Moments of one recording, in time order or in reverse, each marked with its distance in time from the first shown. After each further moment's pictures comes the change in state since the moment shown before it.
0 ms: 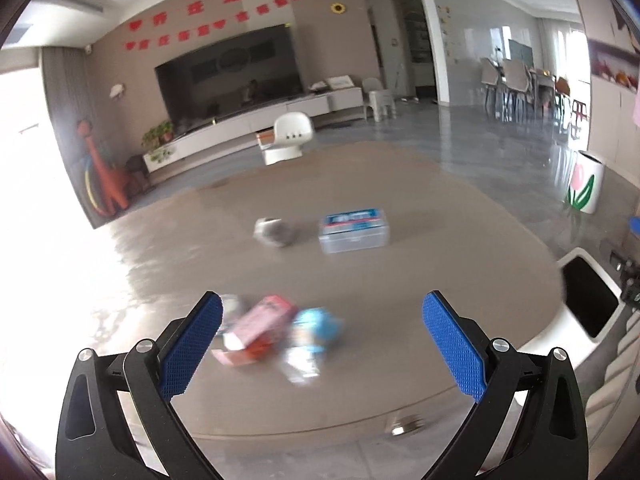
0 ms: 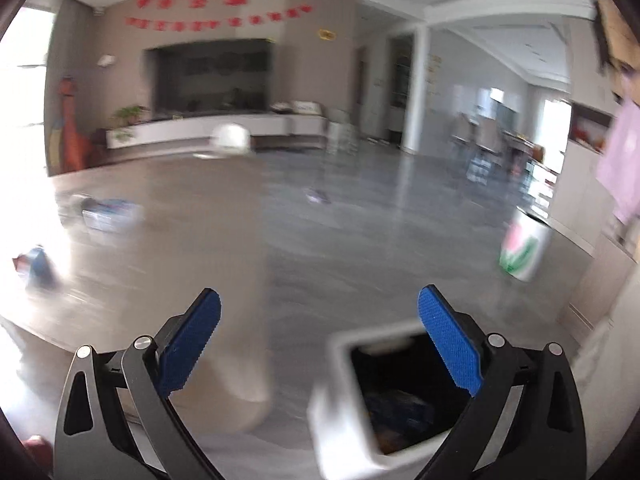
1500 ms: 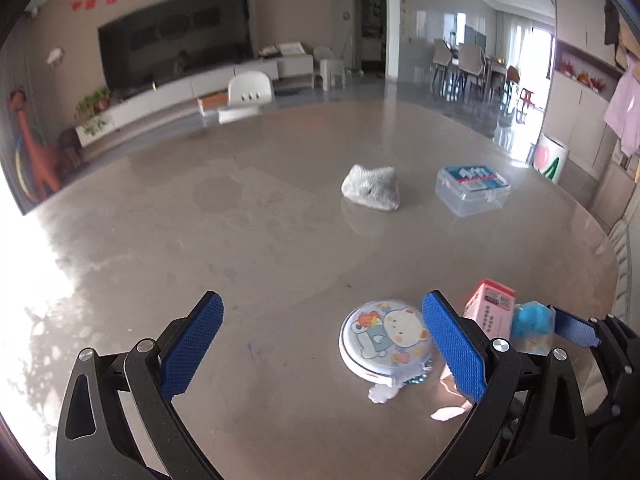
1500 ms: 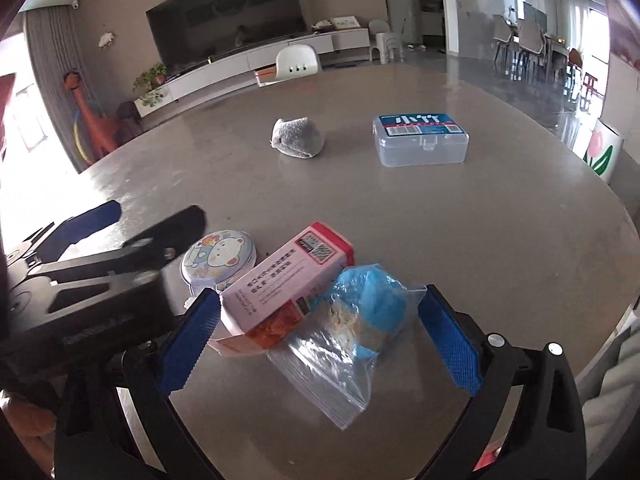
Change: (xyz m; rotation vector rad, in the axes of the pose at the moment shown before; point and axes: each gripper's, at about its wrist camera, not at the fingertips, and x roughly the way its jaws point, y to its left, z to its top) left arm 0.169 0.181 -0.016 0.023 0.121 -0.310; right arm 0.077 0.343 0.019 0.246 0.361 0.076
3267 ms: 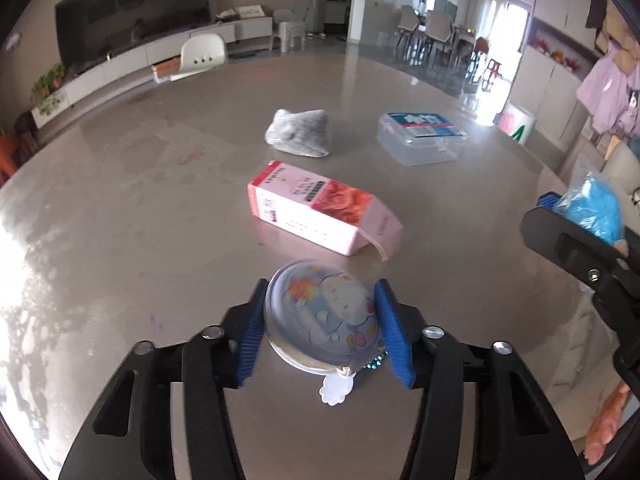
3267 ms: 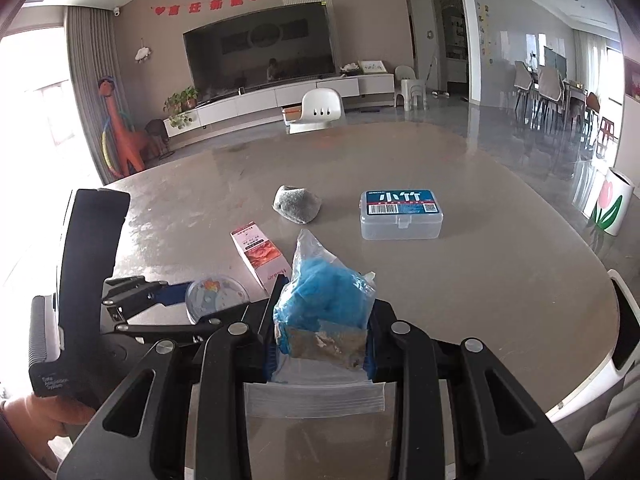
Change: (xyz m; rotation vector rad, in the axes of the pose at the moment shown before) left arm 0.023 -0.041 -0.014 0.025 0.139 -0.169; right arm -0.044 -0.038 0.027 -0.116 -0.163 0.082
